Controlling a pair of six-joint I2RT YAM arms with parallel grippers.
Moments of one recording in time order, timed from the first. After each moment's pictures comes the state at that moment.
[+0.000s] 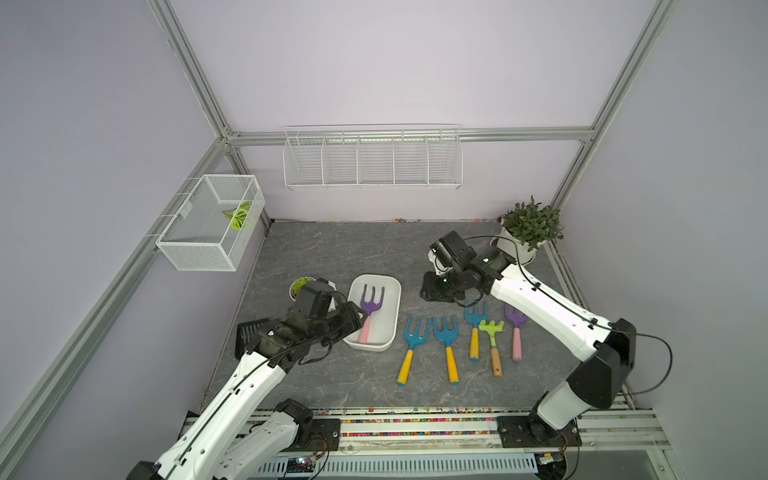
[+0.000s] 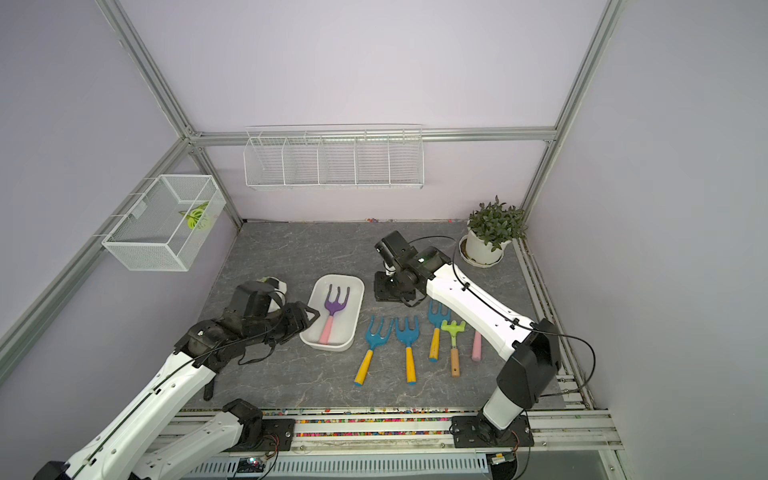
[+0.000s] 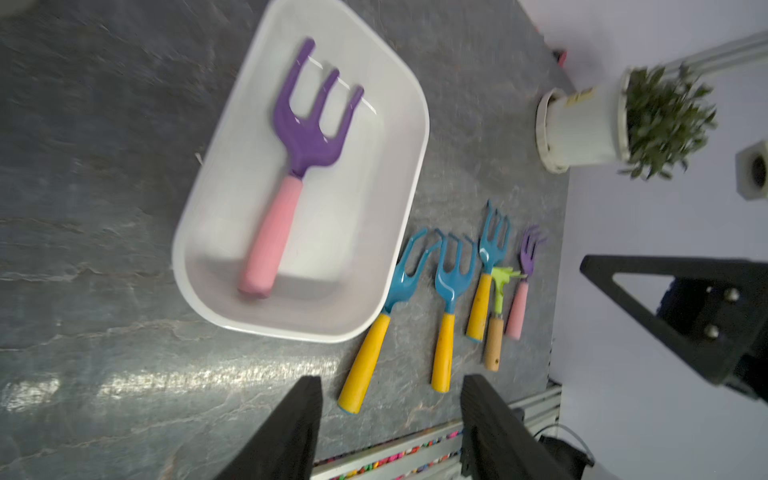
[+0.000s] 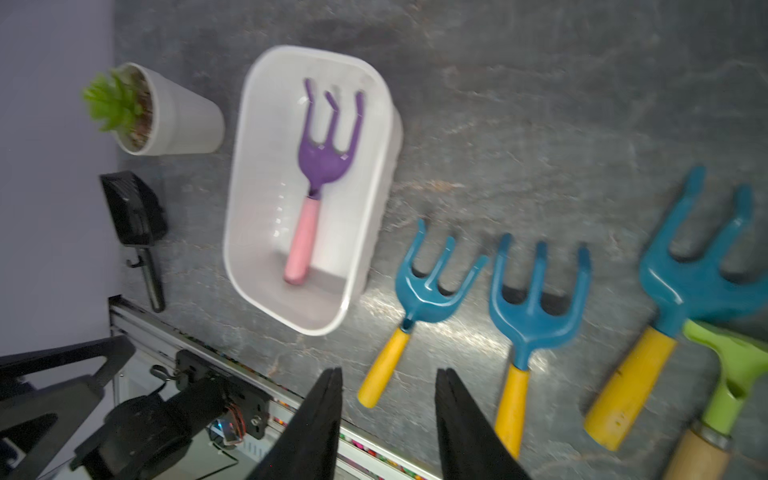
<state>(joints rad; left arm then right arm) -0.60 0.90 0.88 -0.81 0.20 -0.91 0.70 1.58 1.51 -1.03 -0.11 0.64</state>
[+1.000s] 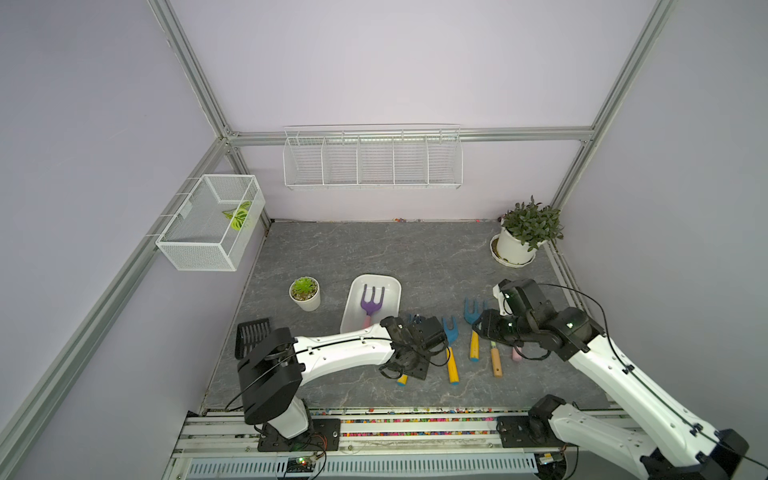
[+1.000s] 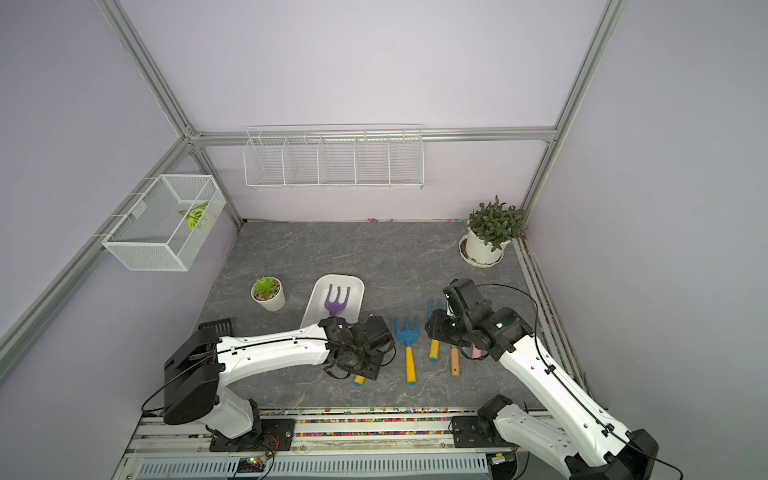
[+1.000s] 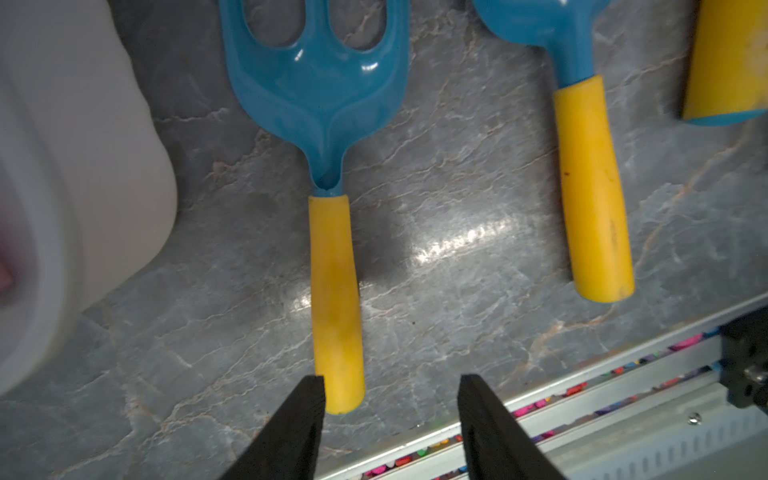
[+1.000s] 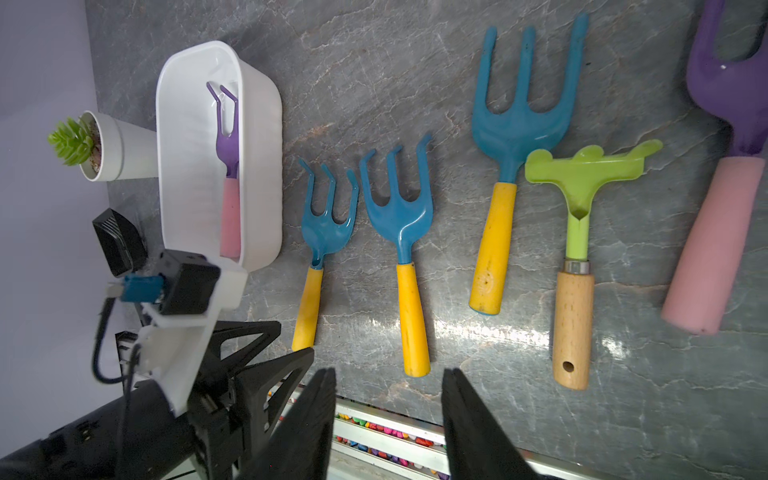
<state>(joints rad) -1.19 1.64 1.12 -0.85 -0.03 -0.78 0.55 0.96 0.97 -1.00 -0.12 0.74</state>
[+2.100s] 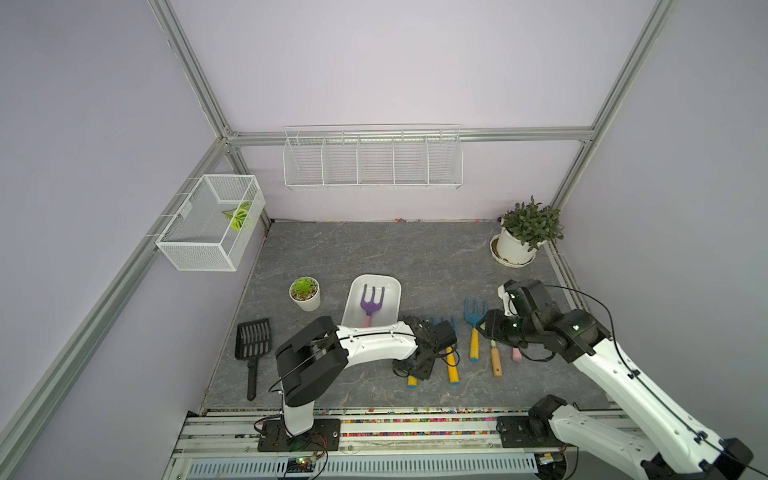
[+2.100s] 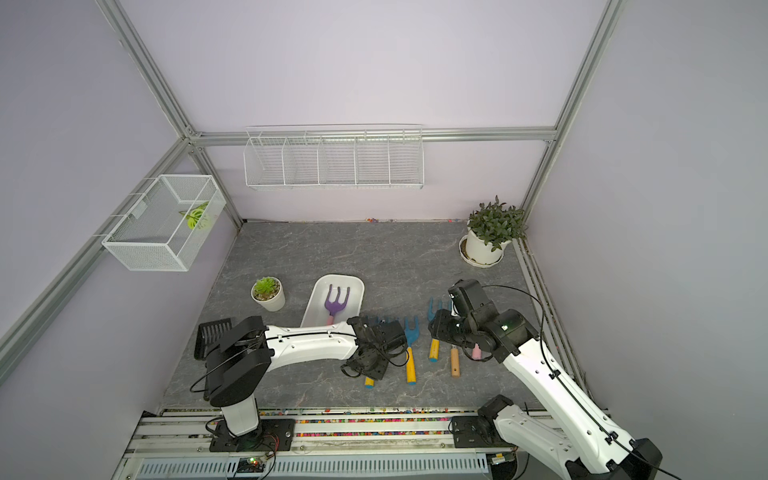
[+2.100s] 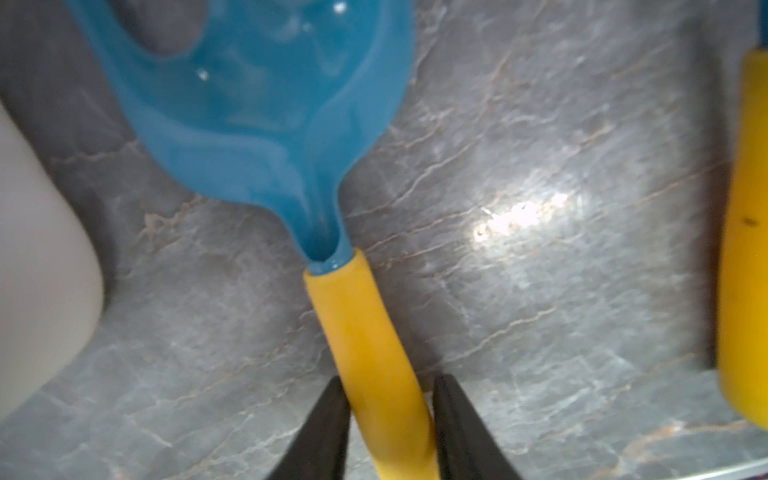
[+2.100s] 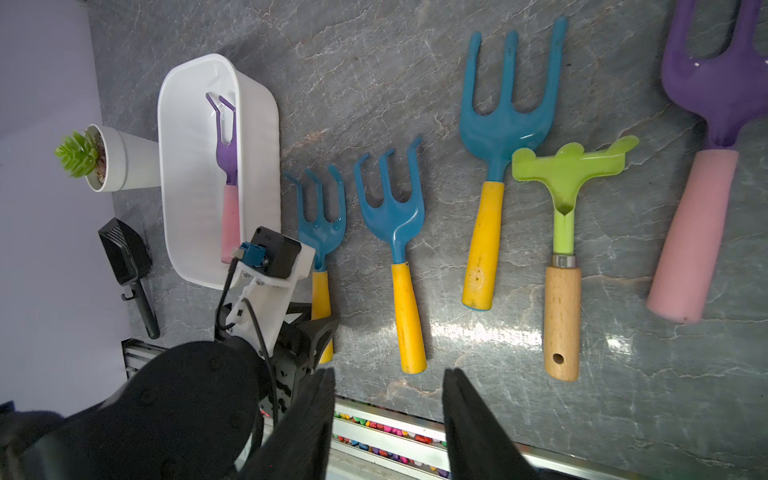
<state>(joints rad) -1.19 1.84 1.19 -0.85 -0.06 -0.72 0.52 0.94 0.97 -1.02 -0.13 0.74</state>
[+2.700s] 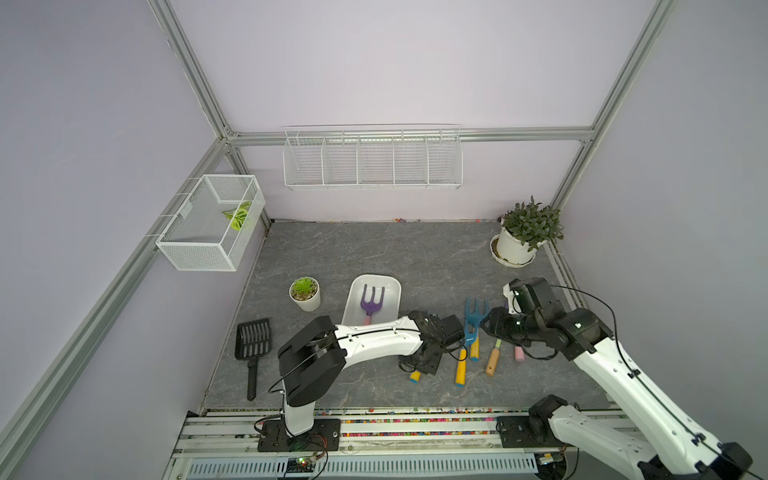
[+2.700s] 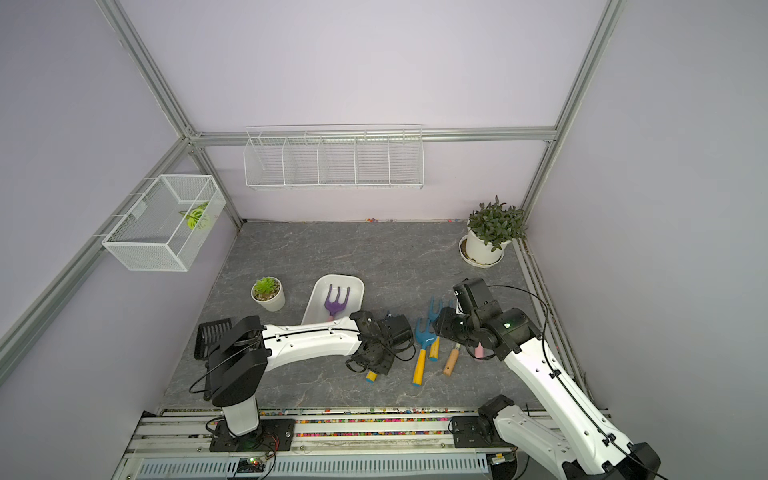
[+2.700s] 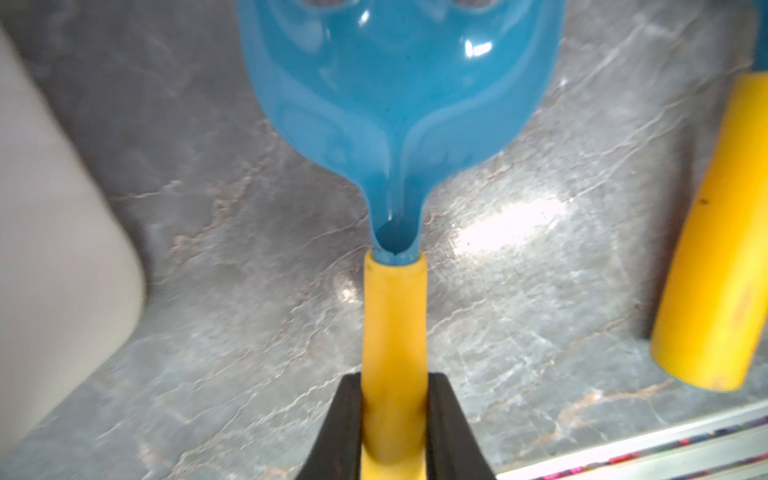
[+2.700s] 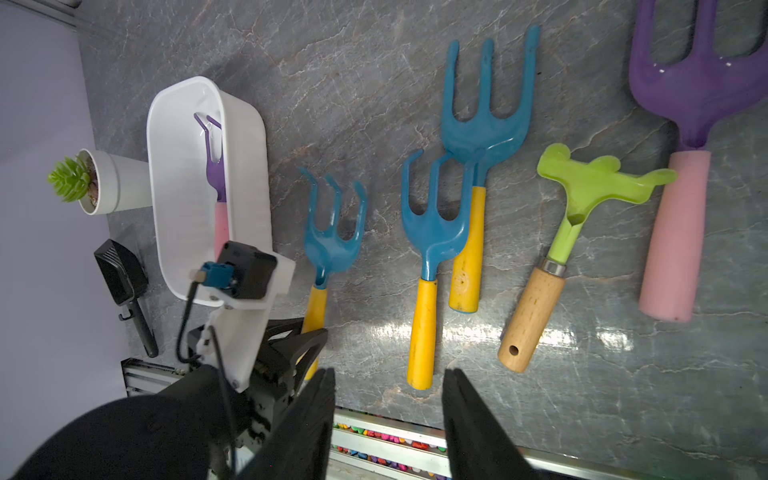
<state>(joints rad) -1.20 1.84 1.33 -0.96 -0.09 -0.71 0.45 0.94 0.97 -1.04 -0.13 0.73</state>
